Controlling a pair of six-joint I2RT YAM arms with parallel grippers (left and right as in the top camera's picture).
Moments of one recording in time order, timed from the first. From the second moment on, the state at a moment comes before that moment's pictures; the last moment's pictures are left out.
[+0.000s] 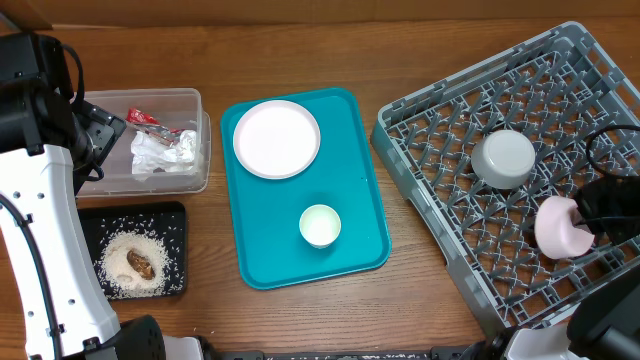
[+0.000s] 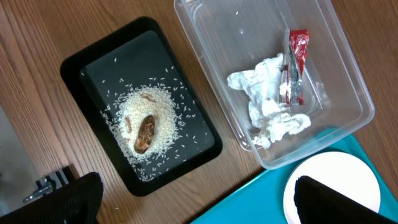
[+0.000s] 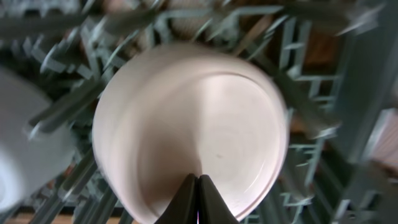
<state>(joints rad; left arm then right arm) 0.26 1.60 1.96 -1.63 -0.26 -0.87 -0.62 1.64 1.33 -1.31 -0.09 0.51</state>
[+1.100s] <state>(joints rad) 0.26 1.60 1.96 -1.63 -0.26 -0.87 -0.03 1.55 1.33 -1.12 -0.59 -0.03</state>
